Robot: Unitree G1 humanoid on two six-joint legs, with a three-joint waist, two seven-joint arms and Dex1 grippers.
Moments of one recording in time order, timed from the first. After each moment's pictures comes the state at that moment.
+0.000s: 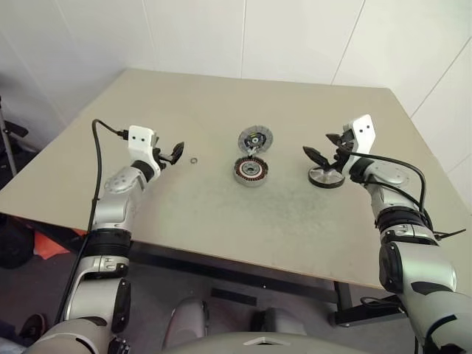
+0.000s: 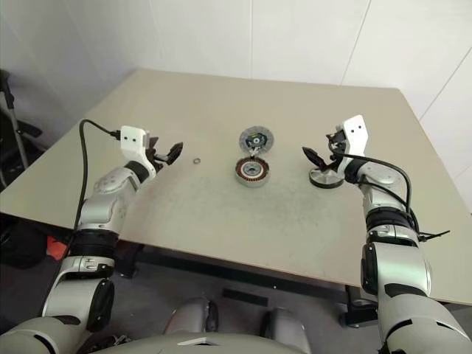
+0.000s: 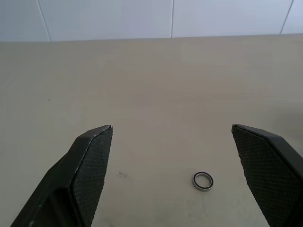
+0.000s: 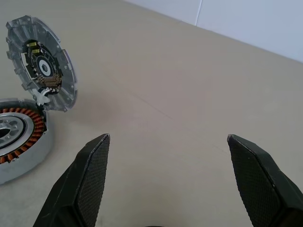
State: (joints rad) left arm -0.53 0.32 0.15 0.34 -0.22 0.24 -0.40; right arm -0.78 -0.53 -0.18 1.02 0.13 -0.19 0.83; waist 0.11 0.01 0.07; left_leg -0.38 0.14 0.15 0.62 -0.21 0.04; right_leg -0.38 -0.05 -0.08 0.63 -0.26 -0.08
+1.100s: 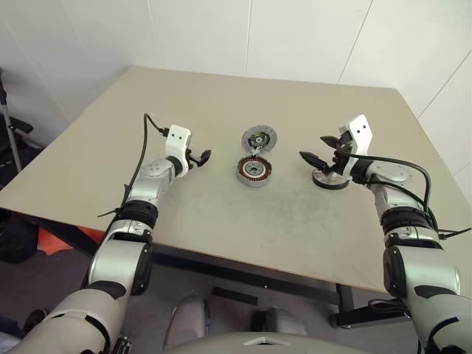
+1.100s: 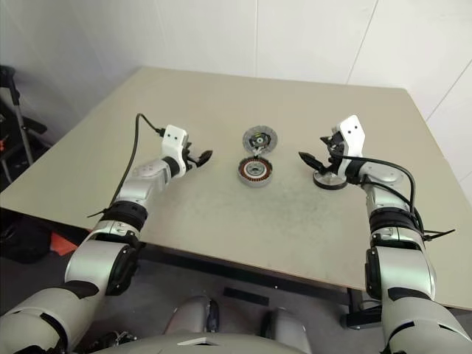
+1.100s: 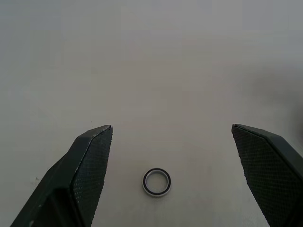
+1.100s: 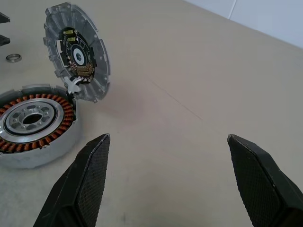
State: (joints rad) left arm -0.83 0.23 0.03 0.90 -0.07 0.09 -0.40; right arm -0.74 -0.55 -0.14 0.91 0.13 -0.11 0.91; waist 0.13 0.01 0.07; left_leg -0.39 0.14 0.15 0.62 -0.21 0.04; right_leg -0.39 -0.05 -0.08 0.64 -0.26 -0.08
